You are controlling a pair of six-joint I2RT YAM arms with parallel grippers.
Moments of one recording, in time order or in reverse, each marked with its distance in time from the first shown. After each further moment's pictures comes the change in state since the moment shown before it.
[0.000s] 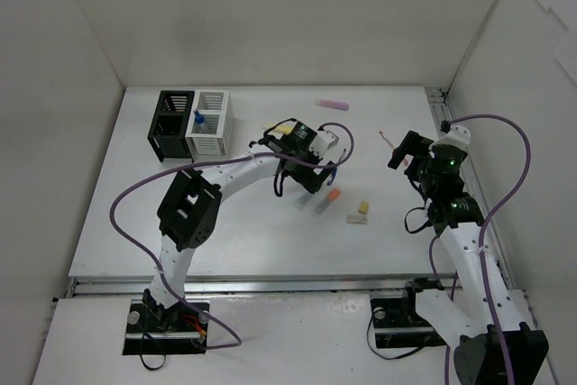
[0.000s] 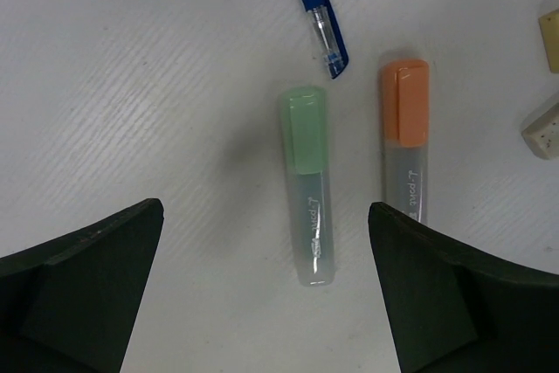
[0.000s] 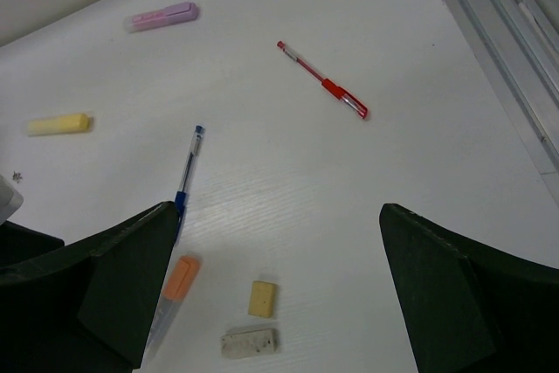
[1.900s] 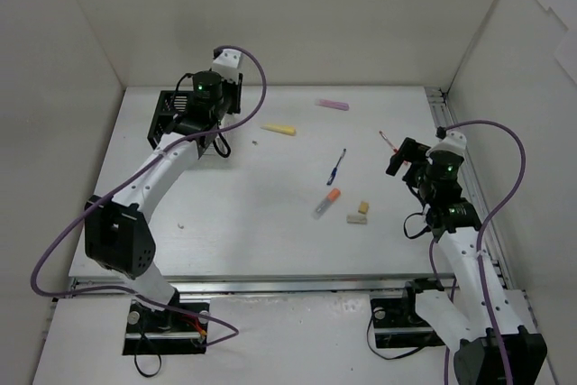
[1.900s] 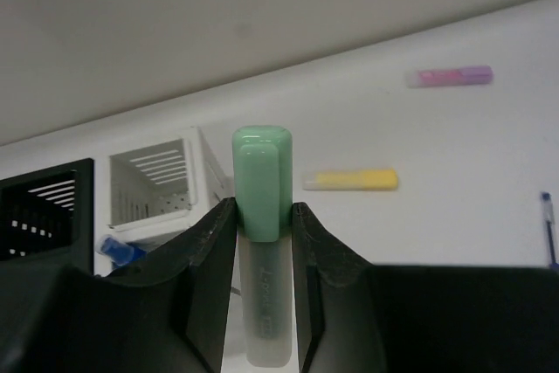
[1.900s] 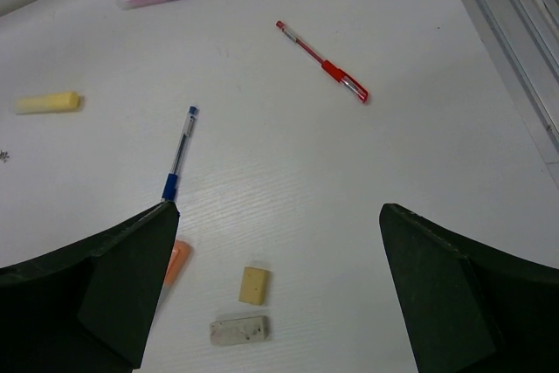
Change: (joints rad) left arm 0.317 -0.447 -0.219 0.441 -0.234 -0.002; right arm 0.000 -0.038 -0.070 0.005 -0.026 -0.014
